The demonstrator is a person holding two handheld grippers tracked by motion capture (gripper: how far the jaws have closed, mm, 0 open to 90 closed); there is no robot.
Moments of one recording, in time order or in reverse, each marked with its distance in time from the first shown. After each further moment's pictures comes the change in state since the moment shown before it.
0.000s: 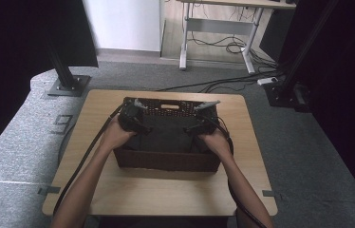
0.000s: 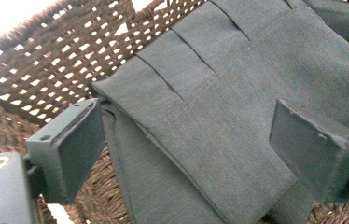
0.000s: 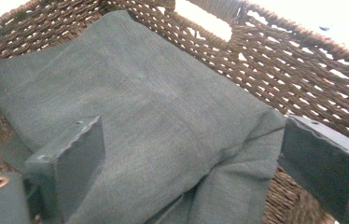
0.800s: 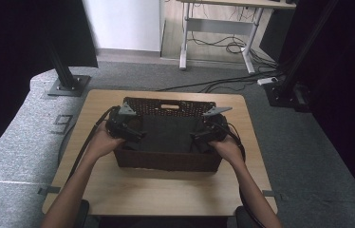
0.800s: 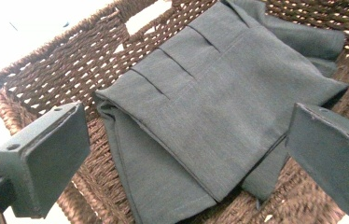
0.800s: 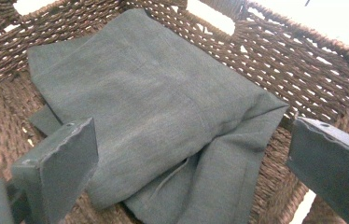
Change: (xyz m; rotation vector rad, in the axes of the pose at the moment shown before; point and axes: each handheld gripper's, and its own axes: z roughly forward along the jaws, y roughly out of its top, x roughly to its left) left arm -0.007 -0.030 -0.045 -0.147 -0.036 0.021; right arm 0.000 -0.021 -0.038 -0.041 0.034 -0.033
